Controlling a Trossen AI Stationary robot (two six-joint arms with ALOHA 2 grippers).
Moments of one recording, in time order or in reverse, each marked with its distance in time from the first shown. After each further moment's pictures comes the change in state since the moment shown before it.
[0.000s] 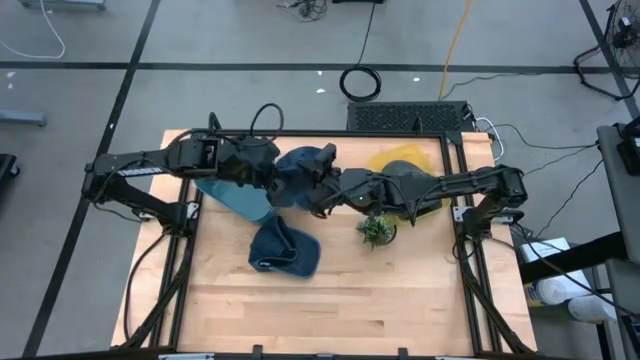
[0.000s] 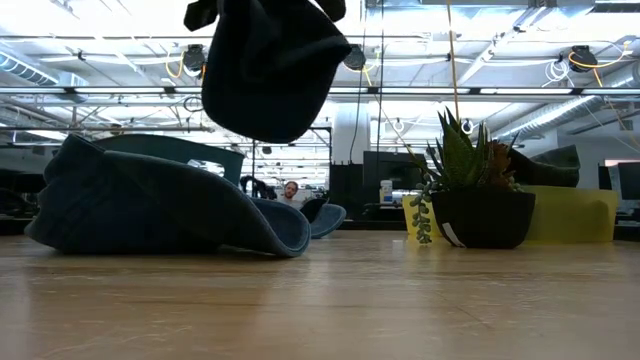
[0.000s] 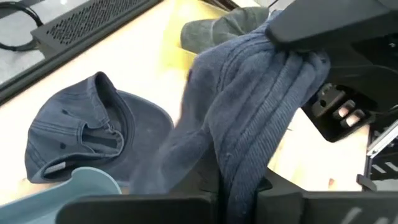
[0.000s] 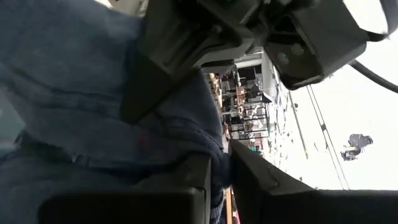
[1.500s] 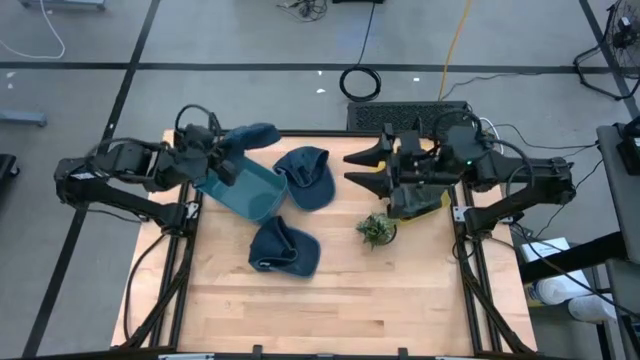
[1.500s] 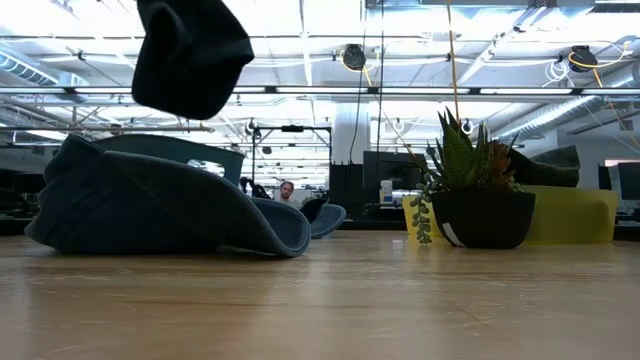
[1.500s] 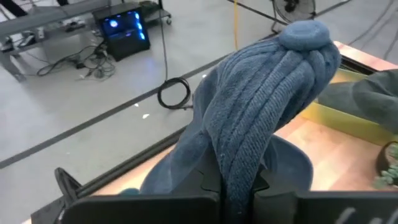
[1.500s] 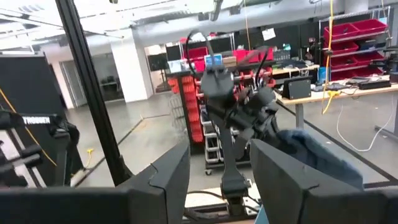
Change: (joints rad) left arm -0.123 -0.326 -0.084 -0.299 -0.676 -0.054; right arm 0.002 -0.411 0.001 -0.134 -0.600 1.388
